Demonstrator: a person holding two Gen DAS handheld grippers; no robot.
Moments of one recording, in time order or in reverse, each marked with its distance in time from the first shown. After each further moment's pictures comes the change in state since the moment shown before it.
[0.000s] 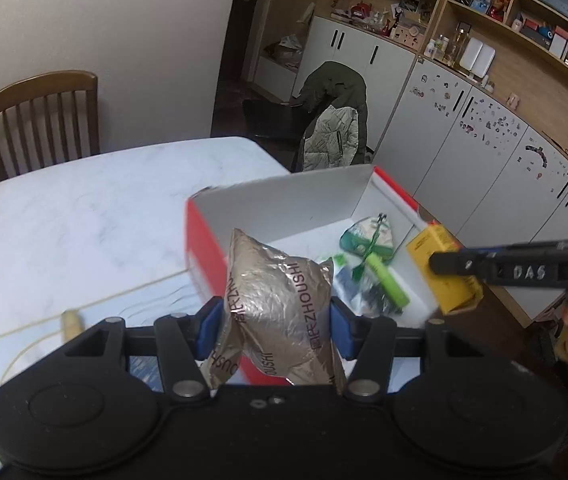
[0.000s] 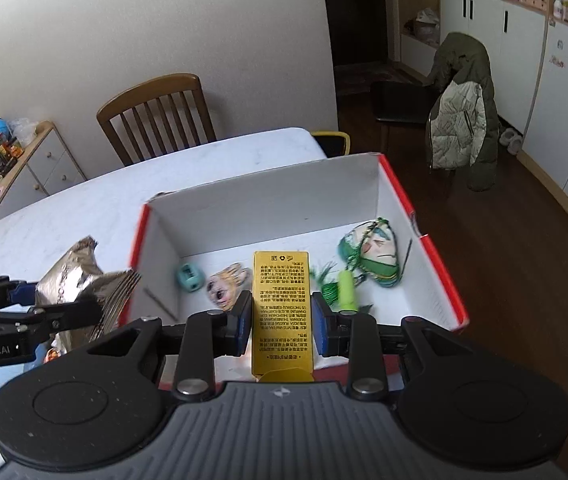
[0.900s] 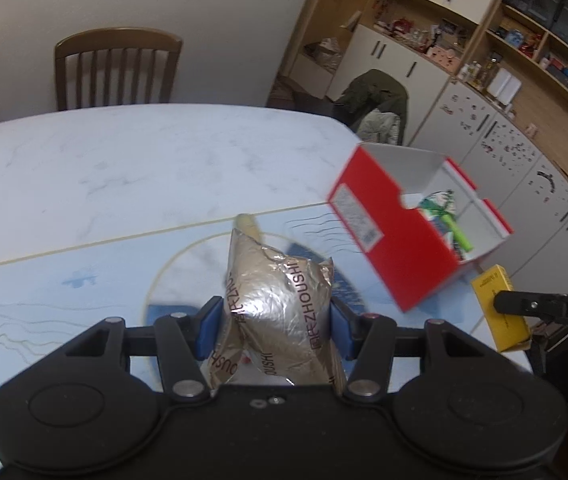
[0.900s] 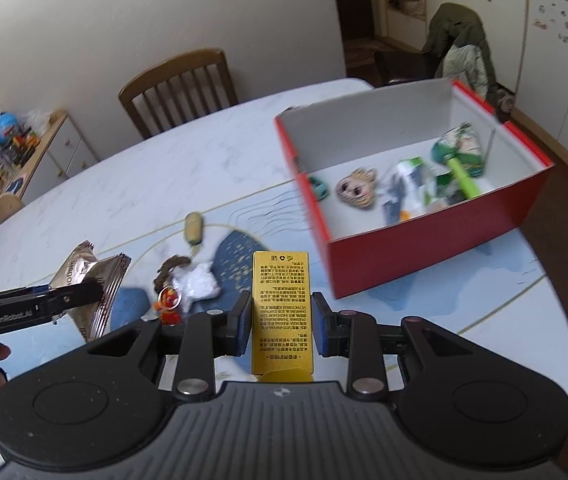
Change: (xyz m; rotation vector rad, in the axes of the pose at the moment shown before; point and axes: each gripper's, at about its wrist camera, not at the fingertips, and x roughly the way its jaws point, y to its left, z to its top) left arm -0.111 0.178 -0.094 -0.129 0.010 -0.021; right arm -0.044 0.177 -0.097 0.104 0.025 -0.032
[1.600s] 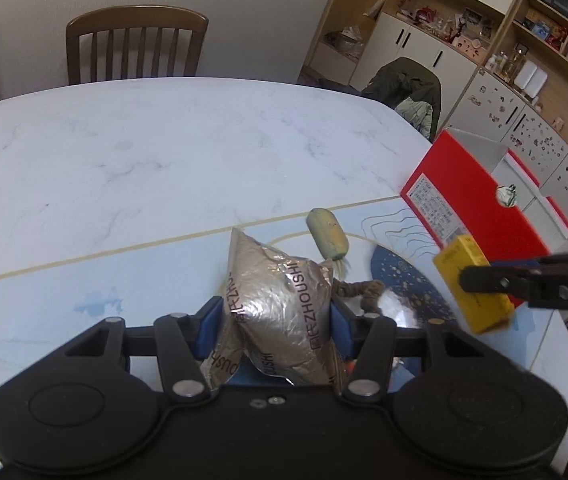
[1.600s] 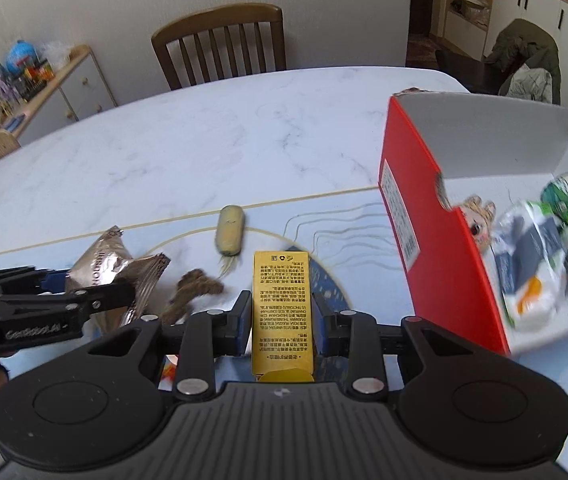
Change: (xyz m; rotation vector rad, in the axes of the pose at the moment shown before) left arm 0.068 0.072 0.002 -0.019 0.024 0.050; right arm 0.122 0.077 0.024 -0.185 0.087 0.027
